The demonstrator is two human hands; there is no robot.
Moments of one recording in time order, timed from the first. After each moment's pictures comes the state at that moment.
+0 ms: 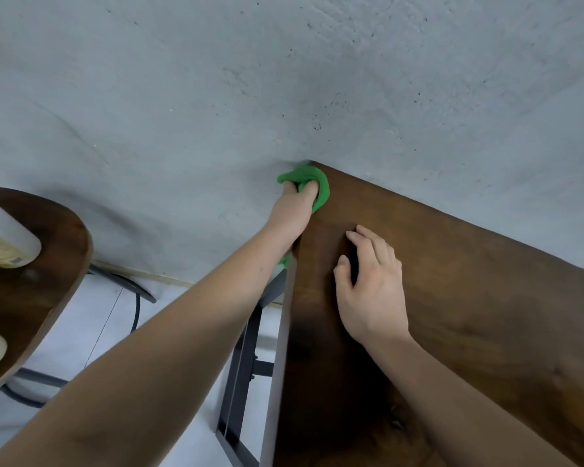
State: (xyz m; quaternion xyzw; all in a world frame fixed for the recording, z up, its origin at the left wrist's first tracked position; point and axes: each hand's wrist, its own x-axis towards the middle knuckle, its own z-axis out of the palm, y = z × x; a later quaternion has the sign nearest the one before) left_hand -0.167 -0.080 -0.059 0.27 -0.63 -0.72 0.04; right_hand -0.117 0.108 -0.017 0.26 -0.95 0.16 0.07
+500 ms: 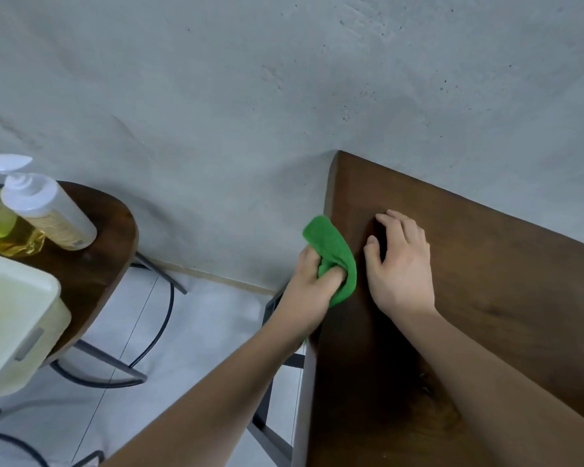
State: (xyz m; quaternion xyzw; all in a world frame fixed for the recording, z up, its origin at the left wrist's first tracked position) left_hand -0.005 -0.009 -0.068 0.21 -0.60 -0.77 0.06; right_hand -0.111 0.107 -0.015 0.25 -0.95 0.16 0.08
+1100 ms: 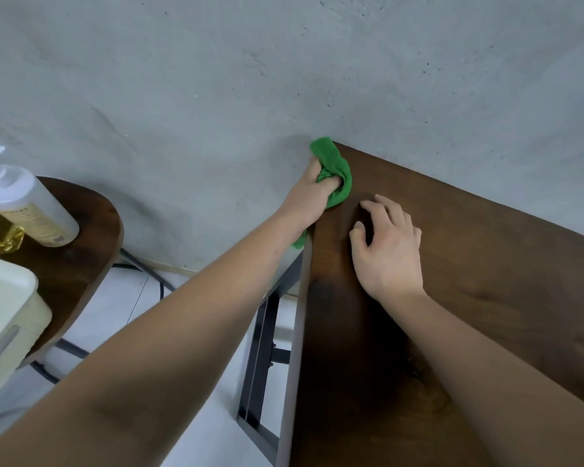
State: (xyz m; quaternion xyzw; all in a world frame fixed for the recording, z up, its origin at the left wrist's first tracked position) left_hand -0.129 -0.069 -0.054 0.17 -0.67 -0.72 0.07; right_hand -0.110 0.105 -0.010 0.24 -0.96 0.15 0.07
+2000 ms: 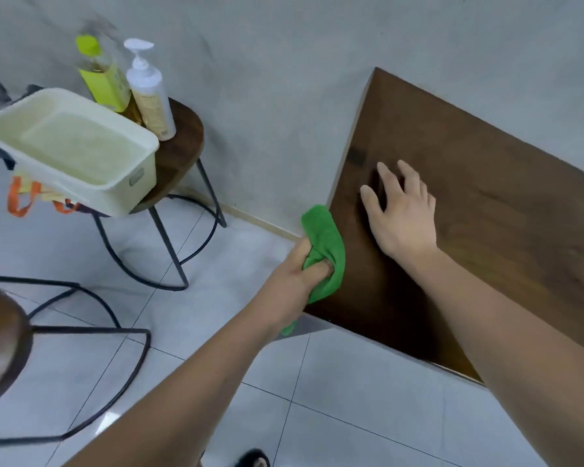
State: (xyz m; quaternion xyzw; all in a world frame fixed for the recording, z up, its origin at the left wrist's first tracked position) left_hand 0.261 0.115 -0.047 0.25 -0.53 -0.81 0.04; right_hand 0.045 0.200 -0.011 0.33 -0.94 0.10 0.02
